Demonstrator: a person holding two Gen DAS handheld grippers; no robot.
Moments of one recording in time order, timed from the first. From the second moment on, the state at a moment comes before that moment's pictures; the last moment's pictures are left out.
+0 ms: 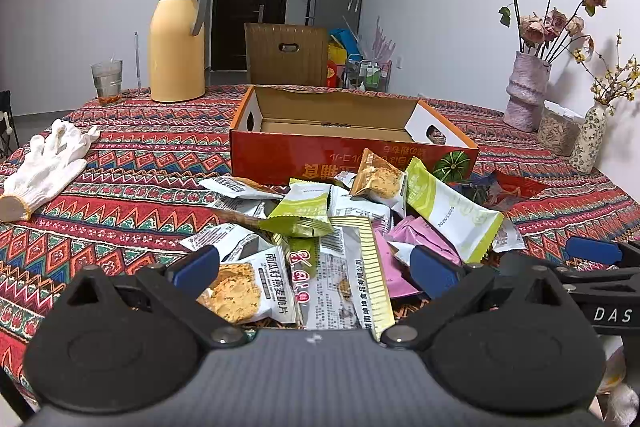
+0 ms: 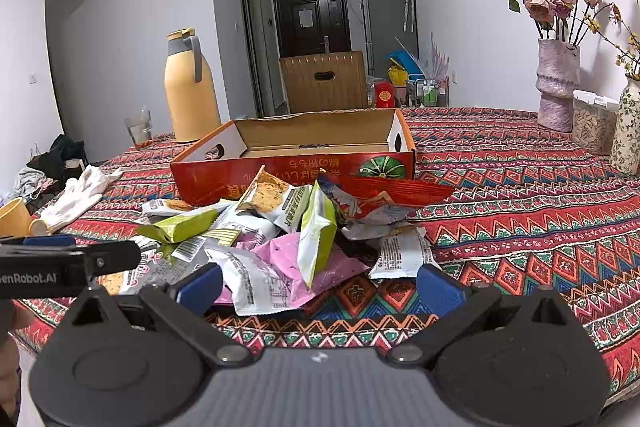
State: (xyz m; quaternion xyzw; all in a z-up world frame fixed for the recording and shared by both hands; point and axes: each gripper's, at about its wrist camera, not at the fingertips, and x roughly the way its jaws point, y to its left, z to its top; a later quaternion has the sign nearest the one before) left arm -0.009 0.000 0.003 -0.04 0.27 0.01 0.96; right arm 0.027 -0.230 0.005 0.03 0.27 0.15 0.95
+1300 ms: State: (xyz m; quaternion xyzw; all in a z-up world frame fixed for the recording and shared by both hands) left arm -0.007 0.007 -0.006 -0.05 0.28 0.01 0.96; right arm 0.030 -0.226 -0.001 0.03 0.28 0.15 0.95
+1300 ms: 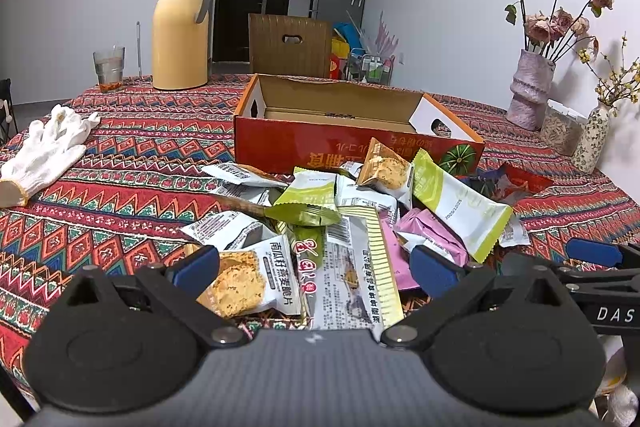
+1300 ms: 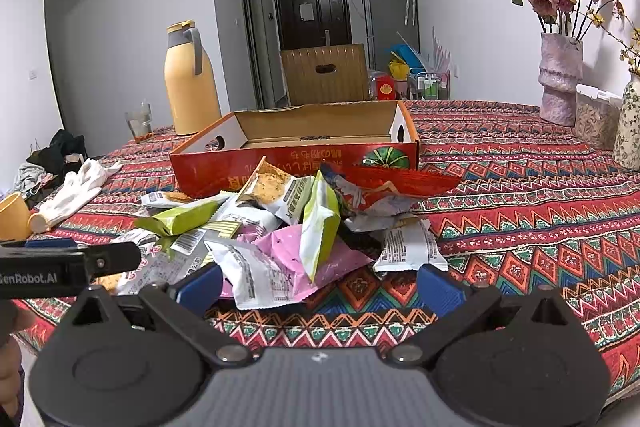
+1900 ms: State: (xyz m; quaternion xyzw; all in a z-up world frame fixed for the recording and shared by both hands) left arm -0.007 0.006 -0.008 -0.05 0.28 0.01 0.96; right arm 0.031 -0.227 -0.004 0.03 0.28 0.15 0.95
